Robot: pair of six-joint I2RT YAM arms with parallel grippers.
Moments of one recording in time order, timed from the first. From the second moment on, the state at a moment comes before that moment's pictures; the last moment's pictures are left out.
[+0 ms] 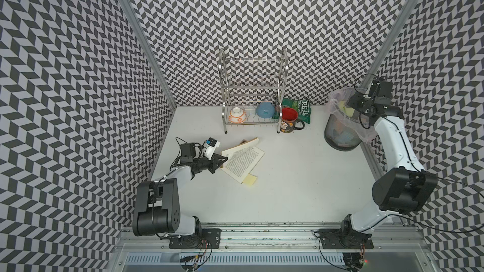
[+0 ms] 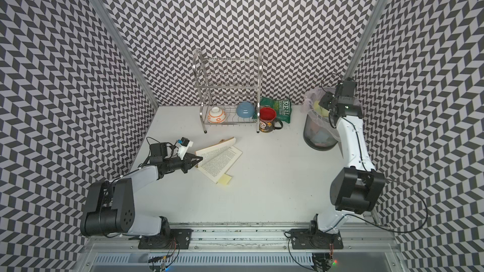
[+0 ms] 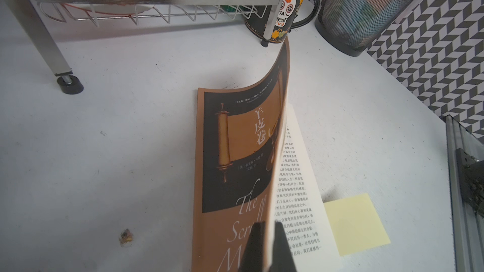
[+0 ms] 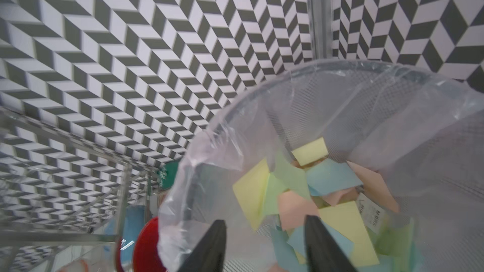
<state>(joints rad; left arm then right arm) 0.11 1.44 0.59 0.01 0.94 0.35 -0.18 1.66 1.71 -0.58 -0.01 0.41</state>
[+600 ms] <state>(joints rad) 0.11 1.27 0.63 -0.18 0.94 0.47 0.11 1.40 1.48 -0.50 -0.18 0.41</state>
